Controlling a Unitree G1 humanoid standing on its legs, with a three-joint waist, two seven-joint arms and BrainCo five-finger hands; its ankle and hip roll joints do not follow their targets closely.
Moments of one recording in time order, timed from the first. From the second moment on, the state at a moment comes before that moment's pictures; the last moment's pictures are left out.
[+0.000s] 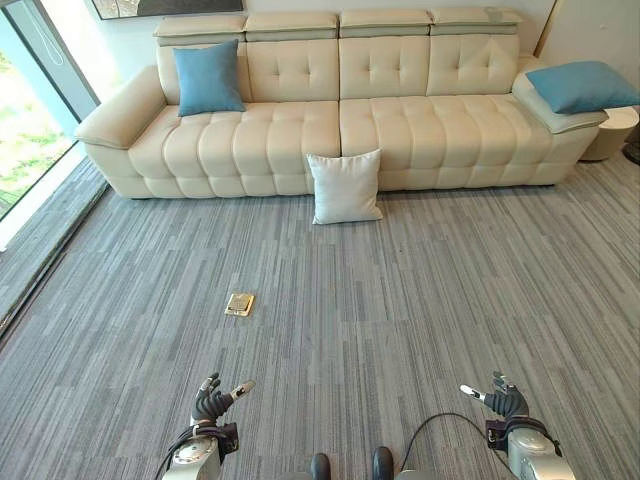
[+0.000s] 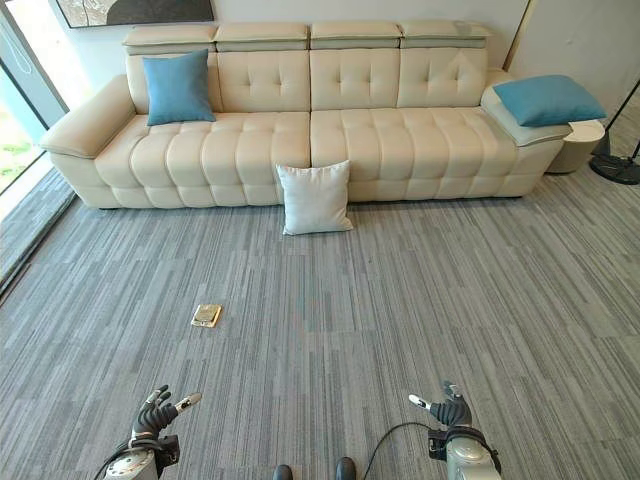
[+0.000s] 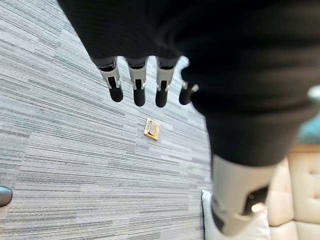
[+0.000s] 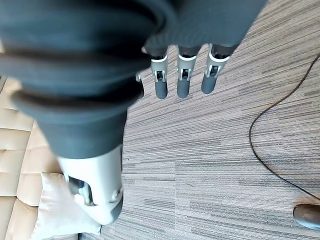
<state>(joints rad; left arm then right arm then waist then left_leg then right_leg) 0.15 0.26 -0.03 0.55 -0.31 0.04 0.23 0.06 -0.33 0.03 0.66 0.21 0.05 -0.21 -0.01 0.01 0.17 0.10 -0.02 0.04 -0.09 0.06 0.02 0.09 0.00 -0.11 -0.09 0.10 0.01</state>
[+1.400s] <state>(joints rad) 0.17 0.26 -0.08 0.60 -0.31 0.07 0.20 0.06 -0.29 0.07 0.70 0.22 0.08 -0.20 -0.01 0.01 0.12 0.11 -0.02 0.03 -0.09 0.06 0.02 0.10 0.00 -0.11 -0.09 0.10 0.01</state>
